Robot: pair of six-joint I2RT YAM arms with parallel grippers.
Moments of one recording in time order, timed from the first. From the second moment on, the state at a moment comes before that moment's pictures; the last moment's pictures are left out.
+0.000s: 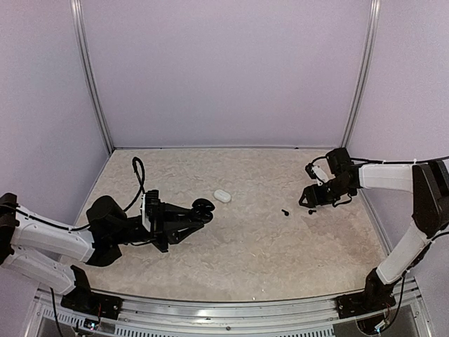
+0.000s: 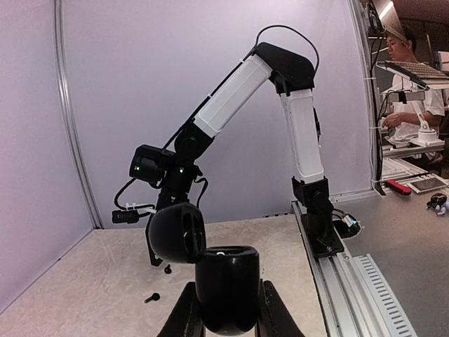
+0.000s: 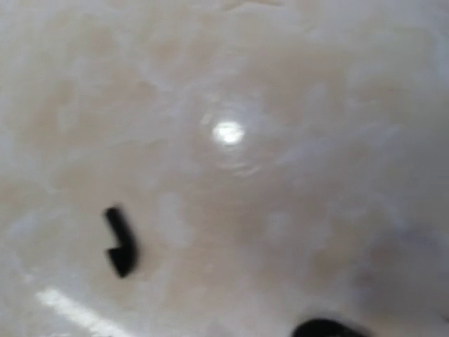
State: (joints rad) left arm -0.94 1.26 0.35 1.17 0.52 0.05; right arm 0.23 1.60 0.95 -0.37 -0.27 -0.01
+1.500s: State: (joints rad) left arm -0.94 1.29 0.35 1.20 0.53 0.05; right arm 0.28 1.64 1.10 -0.53 -0.08 -0.01
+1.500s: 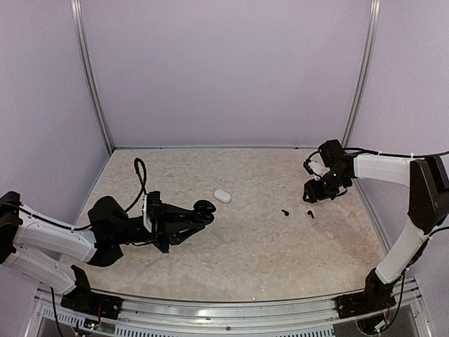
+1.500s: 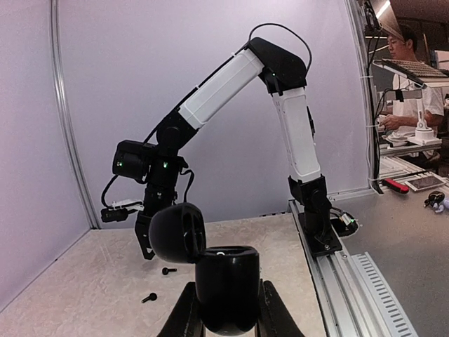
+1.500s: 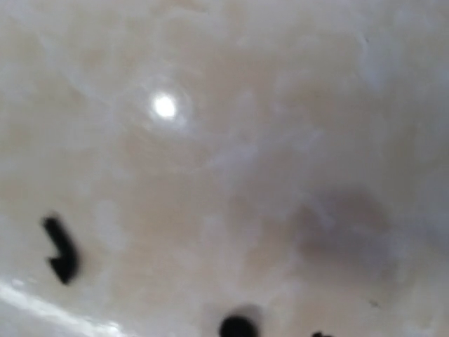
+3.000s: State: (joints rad) left arm -0.92 1.24 0.31 1.20 0.52 0.05; right arm 0.84 1.85 1.22 -0.76 -0.22 -0.10
